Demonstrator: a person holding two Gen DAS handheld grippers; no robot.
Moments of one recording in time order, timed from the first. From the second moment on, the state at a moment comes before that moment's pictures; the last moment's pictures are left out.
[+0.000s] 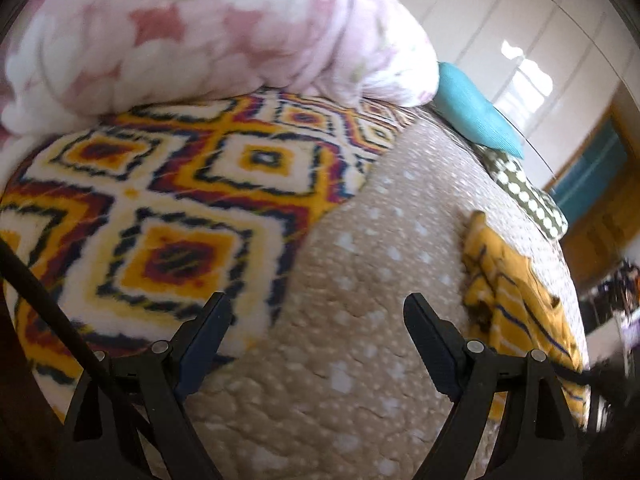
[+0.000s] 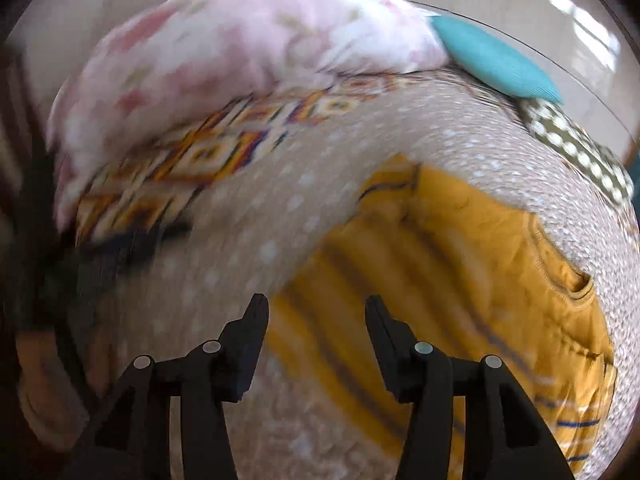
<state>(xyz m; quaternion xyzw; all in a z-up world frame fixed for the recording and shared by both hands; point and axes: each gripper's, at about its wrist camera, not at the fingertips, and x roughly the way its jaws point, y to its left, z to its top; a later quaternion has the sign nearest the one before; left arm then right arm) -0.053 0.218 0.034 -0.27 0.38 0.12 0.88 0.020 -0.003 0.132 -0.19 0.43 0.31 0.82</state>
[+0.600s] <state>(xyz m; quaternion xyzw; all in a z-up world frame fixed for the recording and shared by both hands) -0.048 0.221 0.030 -0.27 0.39 0.12 0.87 0.007 0.026 0.091 -0.14 0.47 0.34 0.80</state>
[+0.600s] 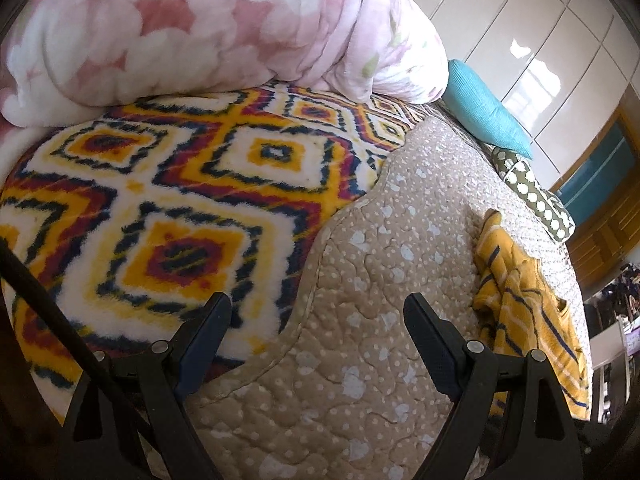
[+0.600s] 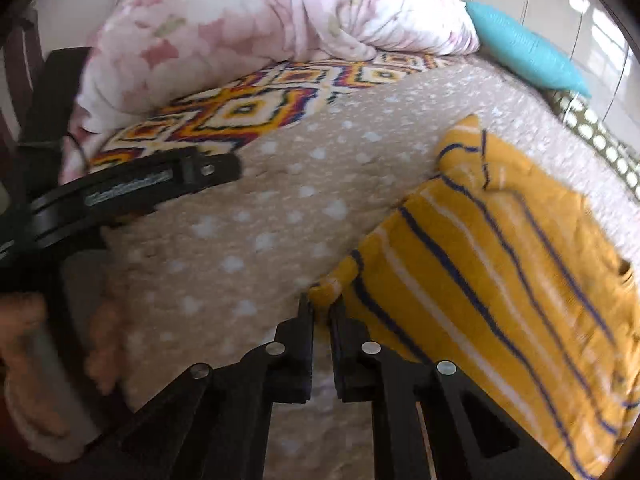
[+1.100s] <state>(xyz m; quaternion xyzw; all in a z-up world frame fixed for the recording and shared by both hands) -0.048 0.212 0.031 -0.24 0.39 0.12 0.88 -0.008 -0.055 0.125 -0.12 0.40 0.21 0.88</state>
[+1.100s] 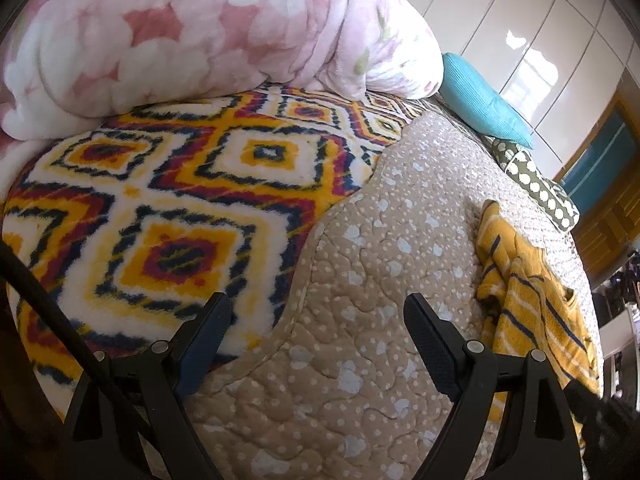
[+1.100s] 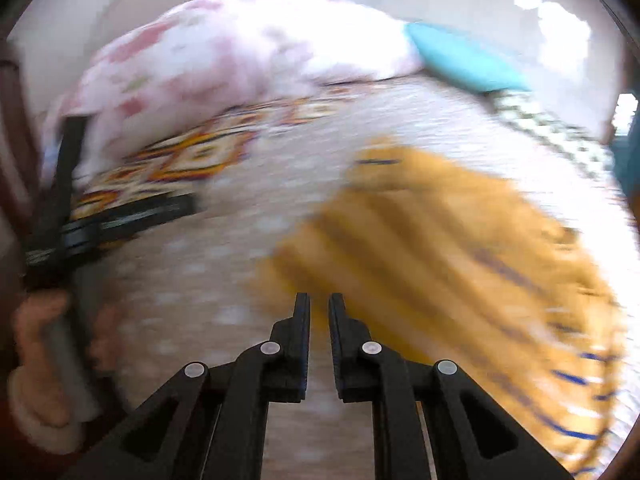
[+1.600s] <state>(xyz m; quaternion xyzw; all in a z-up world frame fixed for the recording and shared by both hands) -0.054 0.130 0.049 -0.15 0.37 0.04 0.91 -0.017 -0.261 0.097 0.04 0.43 0.04 0.90</state>
